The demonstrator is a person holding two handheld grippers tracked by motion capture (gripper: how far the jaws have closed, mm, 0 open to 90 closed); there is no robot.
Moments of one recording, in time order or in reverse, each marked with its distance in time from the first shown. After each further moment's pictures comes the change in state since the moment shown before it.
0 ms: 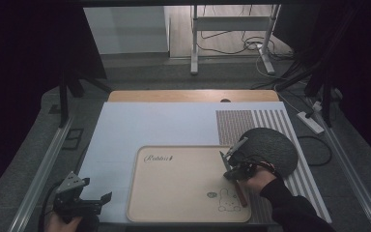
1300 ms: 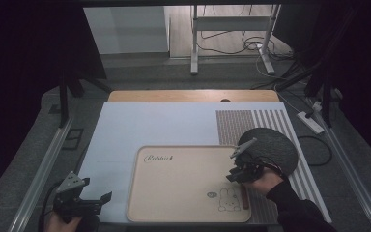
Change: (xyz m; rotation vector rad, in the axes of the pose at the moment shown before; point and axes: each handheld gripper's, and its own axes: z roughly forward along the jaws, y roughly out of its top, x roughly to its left) left arm 0.000 0.000 0.000 -0.001 0.001 -0.002; right arm 0.000 -0.011 -0.015 -0.061 -0.013 0.006
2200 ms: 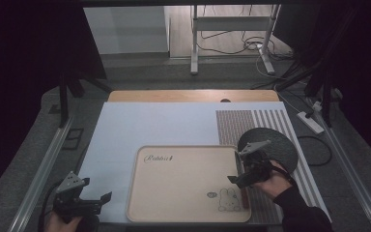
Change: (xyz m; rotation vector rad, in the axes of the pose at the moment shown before) left arm 0.000 0.000 0.000 -0.001 -0.001 -0.003; right arm 0.002 -0.013 -0.022 -0.168 -0.138 0.056
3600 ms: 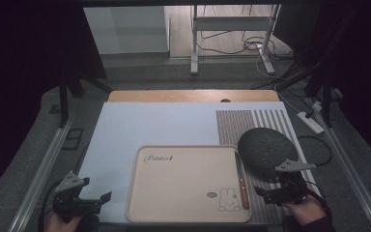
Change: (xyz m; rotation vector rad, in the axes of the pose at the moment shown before) left arm 0.002 0.000 0.000 -0.009 -0.012 -0.012; right arm 0.000 -0.075 -0.062 -0.117 -0.144 0.195
